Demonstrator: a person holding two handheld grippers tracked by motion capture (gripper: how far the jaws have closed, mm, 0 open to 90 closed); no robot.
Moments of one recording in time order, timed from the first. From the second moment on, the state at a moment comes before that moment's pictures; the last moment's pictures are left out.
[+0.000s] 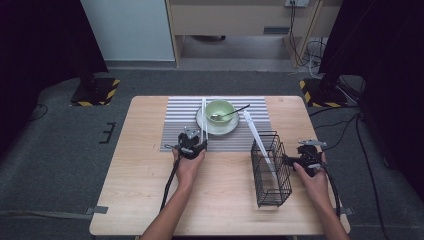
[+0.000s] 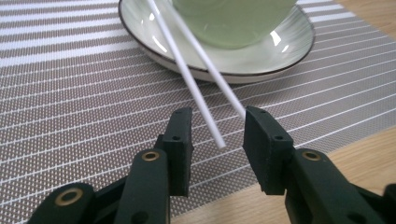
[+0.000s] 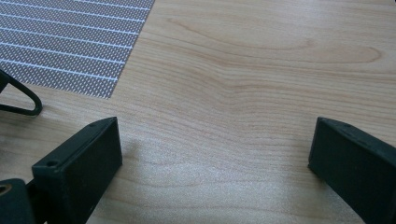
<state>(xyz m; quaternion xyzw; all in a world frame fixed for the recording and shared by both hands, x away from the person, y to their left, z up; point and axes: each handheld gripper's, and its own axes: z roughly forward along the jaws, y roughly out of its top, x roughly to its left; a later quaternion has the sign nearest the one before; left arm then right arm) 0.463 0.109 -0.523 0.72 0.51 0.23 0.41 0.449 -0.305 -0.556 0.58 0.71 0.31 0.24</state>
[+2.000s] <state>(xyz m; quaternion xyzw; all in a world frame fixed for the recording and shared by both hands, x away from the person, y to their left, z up) 0.480 0.095 -0.535 0.71 0.52 0.25 0.39 0.449 -0.305 -0.556 0.58 0.71 0.31 0.24</state>
